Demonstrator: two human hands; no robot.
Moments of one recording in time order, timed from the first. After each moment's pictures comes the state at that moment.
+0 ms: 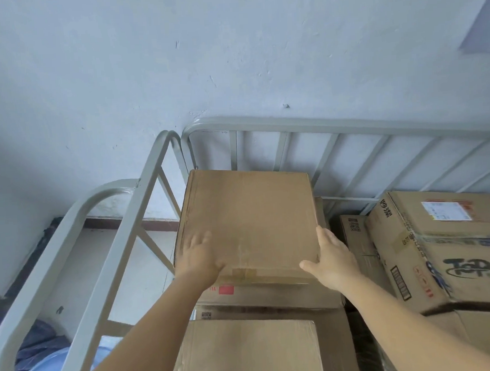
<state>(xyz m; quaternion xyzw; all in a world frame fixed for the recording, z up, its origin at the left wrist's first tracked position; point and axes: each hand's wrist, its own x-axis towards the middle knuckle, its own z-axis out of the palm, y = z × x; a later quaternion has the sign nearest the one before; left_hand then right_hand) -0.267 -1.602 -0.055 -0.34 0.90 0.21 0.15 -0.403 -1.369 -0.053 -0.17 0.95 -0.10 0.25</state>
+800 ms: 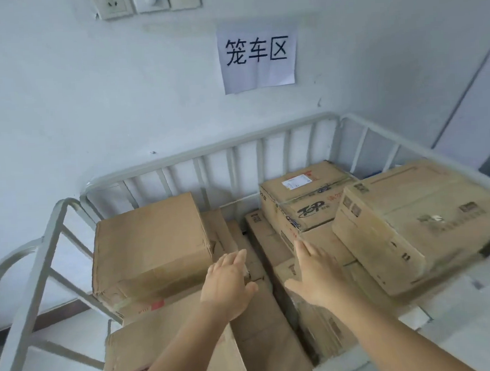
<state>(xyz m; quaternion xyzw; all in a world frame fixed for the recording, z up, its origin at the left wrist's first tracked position) -0.196 -1.279 0.073 -0.01 0.98 0.16 0.10 -0.231 -1.090 0.070 -0.11 0.98 -0.12 0.15</state>
